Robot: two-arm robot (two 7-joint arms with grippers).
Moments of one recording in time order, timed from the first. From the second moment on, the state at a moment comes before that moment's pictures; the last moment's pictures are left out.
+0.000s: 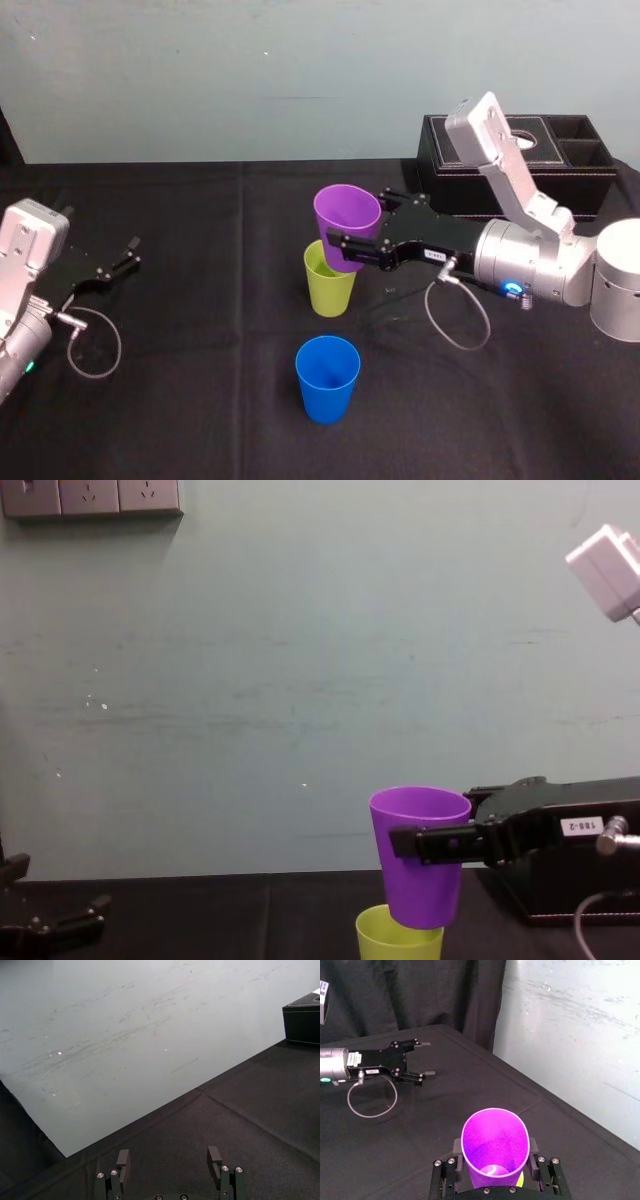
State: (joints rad) left arm -0.20 0.60 0.45 -1.41 -0.25 -0.12 0.03; right arm 0.44 0.55 -0.53 -1.54 0.44 0.25 0.53
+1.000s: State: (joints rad) left arm -0.20 0.60 0.45 -1.41 -0.25 -0.12 0.03; right arm 0.48 0.51 -0.55 -1.46 0.41 0.23 0.55
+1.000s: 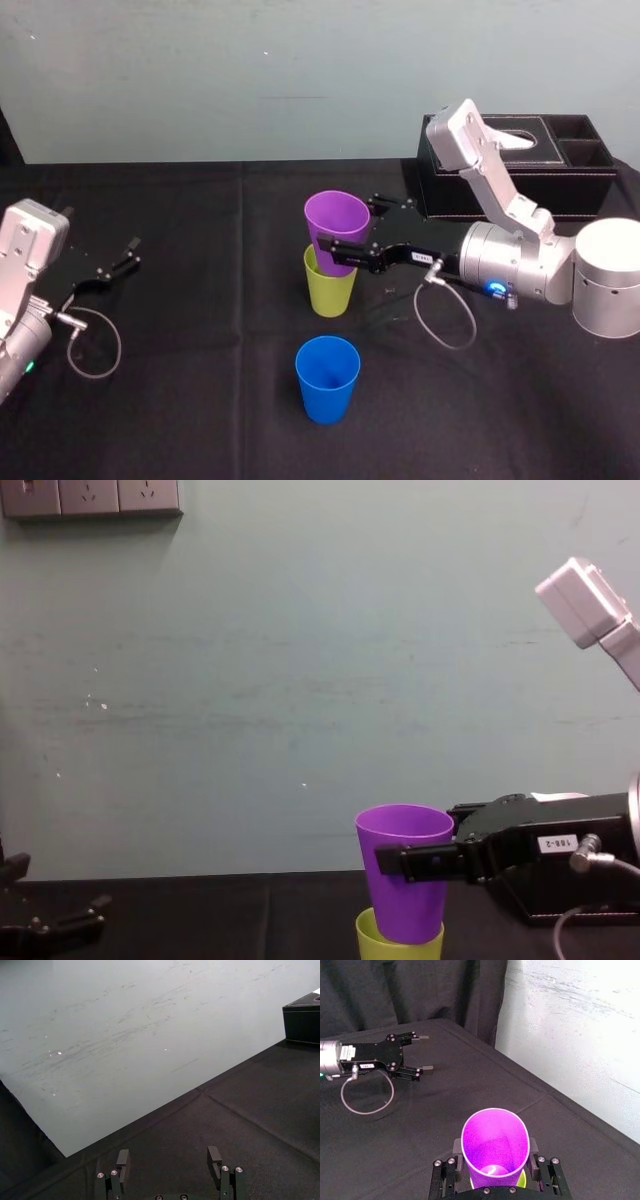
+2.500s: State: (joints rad) left arm -0.20 0.60 0.45 -1.41 -0.25 -0.12 0.03; right arm 0.49 0.48 -0.56 -1.41 0.42 0.21 0.57
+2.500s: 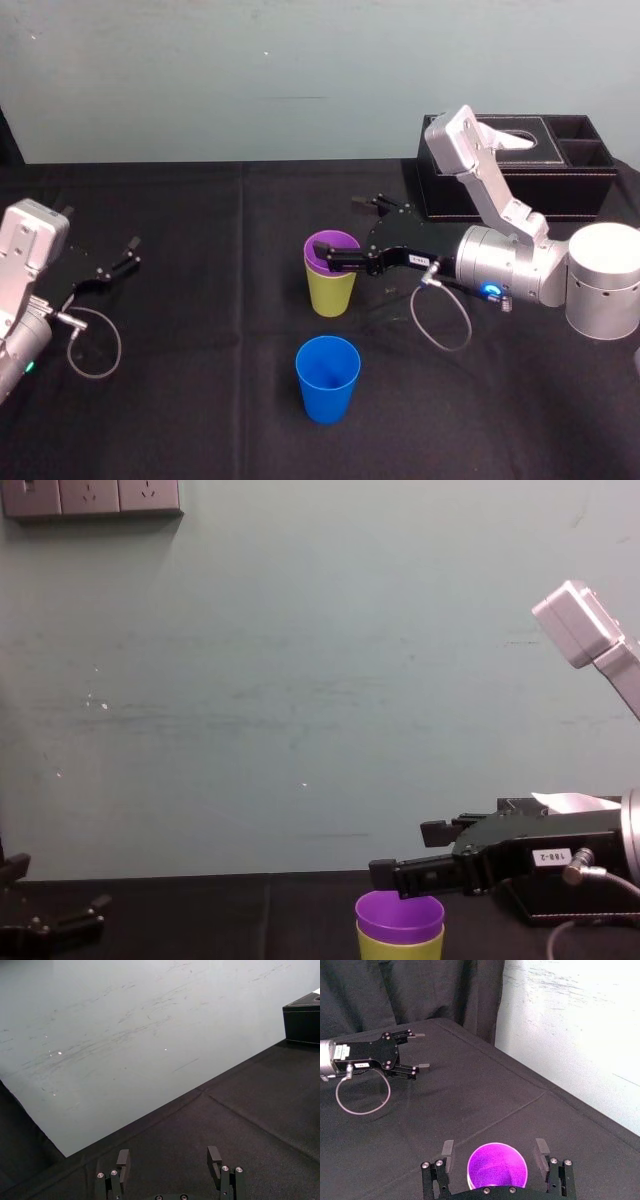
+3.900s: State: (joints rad) left arm -0.20 0.60 0.45 -1.41 -0.25 -0.12 0.03; right arm 0.25 0.81 -0.47 -1.61 0.57 0.08 0.78
